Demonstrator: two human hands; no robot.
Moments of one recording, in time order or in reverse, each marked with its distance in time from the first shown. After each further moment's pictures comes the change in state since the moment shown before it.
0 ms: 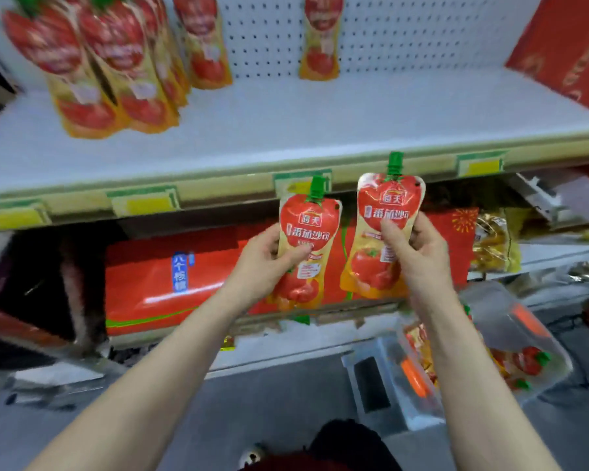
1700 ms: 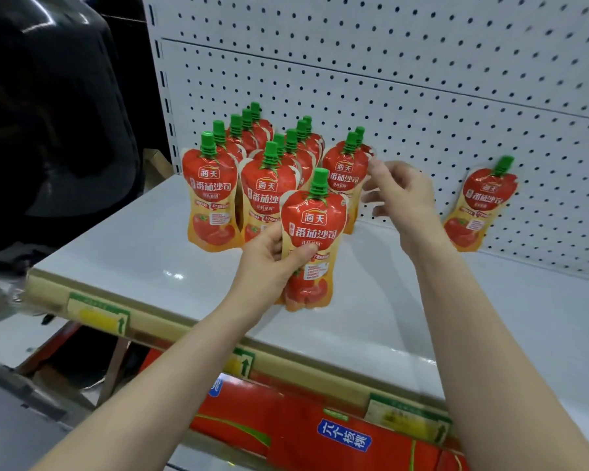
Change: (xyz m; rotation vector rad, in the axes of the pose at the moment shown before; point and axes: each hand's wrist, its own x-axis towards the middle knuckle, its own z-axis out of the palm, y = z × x) left_hand 0.145 0.085 -0.174 -0.266 0.557 0.235; right_hand 0.291 -0.132 0.274 -0.181 -0.455 -0.196
